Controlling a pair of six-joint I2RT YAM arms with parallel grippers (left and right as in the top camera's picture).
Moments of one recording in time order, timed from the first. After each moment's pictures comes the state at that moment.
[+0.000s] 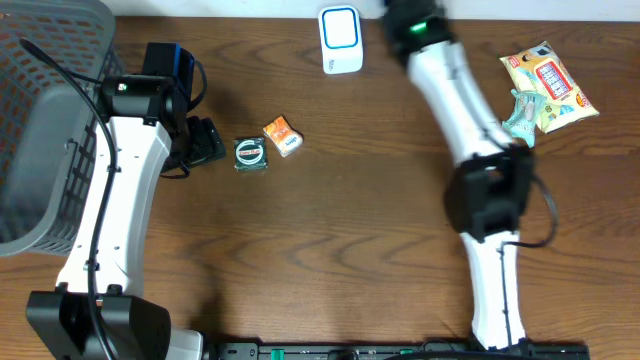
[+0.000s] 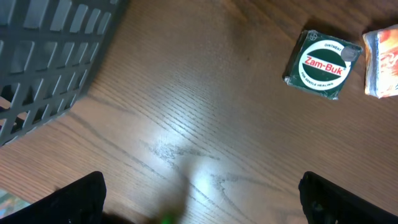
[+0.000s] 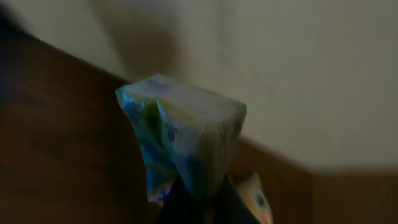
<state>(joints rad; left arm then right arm) -0.06 1.63 1.59 -1.40 -0.19 -0.49 0.27 2.41 2.38 -0.69 0.58 -0.44</state>
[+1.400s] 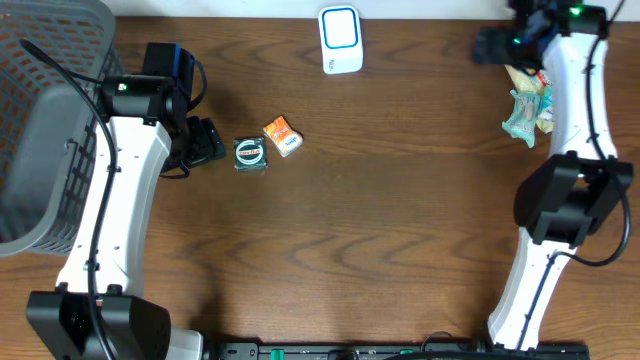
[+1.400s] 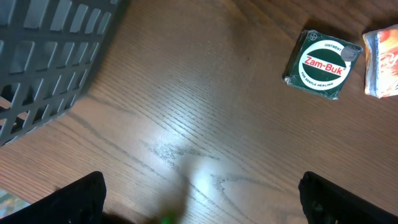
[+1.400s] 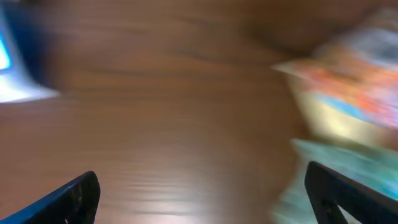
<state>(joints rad) -0.06 1.63 1.59 -1.40 -0.19 -0.49 -0.09 2.30 2.33 -1.07 -0.25 -0.01</state>
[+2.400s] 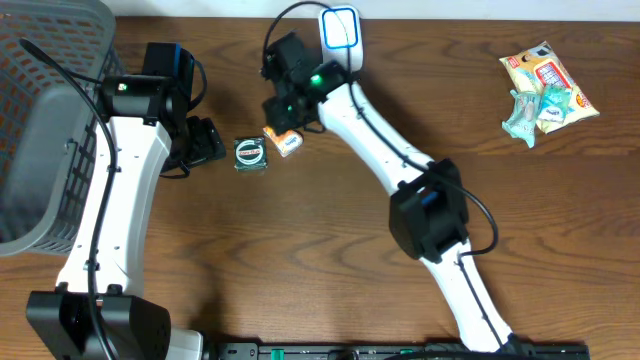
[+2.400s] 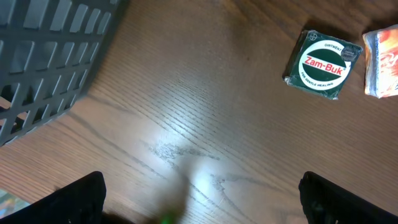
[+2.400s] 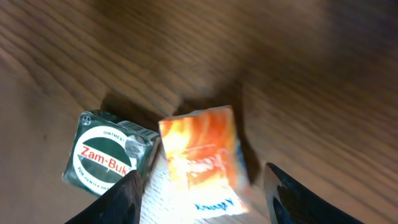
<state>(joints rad) -0.06 1.63 1.59 -1.40 -0.19 -0.49 0.65 2.50 2.34 -0.96 -0.11 0.20</state>
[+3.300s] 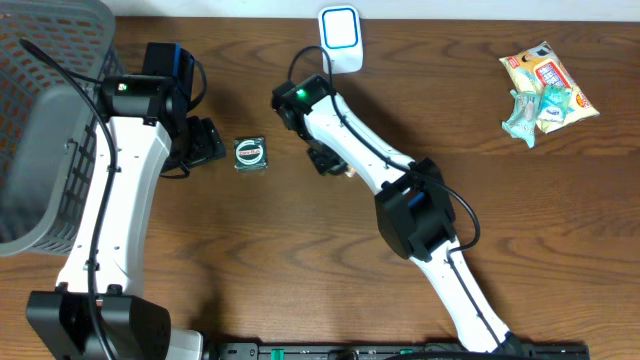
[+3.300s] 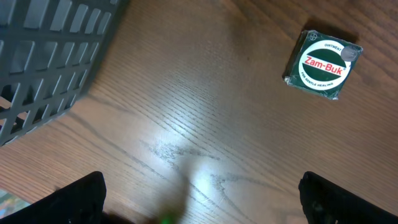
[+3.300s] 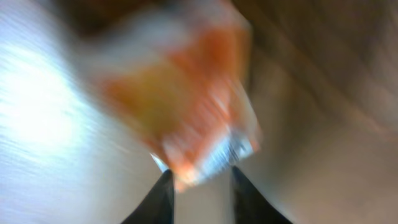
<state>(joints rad) -0.06 1.63 1.59 -1.40 -0.19 -0.49 0.67 2.56 2.33 -1.63 0.37 0.26</state>
